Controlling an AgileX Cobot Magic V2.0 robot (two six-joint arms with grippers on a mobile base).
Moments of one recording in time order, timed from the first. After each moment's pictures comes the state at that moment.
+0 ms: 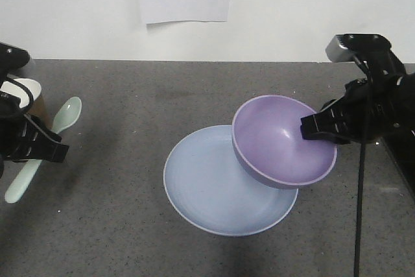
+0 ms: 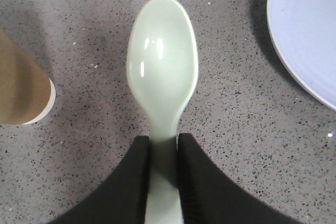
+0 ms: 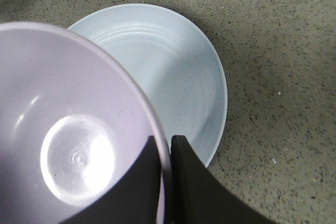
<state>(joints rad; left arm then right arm) -0.21 1.22 -1.05 -0.14 0.88 0.18 0.13 1.36 -1.12 0.53 0.90 -0.45</state>
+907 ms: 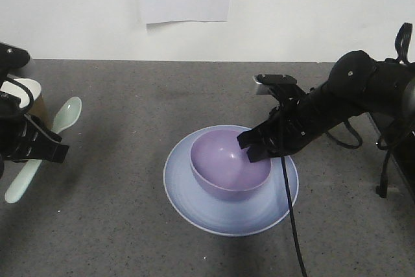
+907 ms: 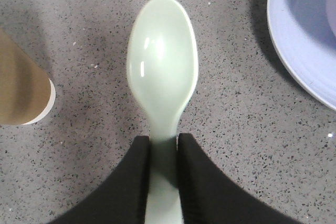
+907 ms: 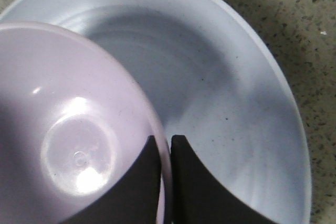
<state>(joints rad) -0.21 1.22 -1.05 -0.14 0.88 0.18 0.26 1.80 -1.27 0.55 0.84 -0.45</state>
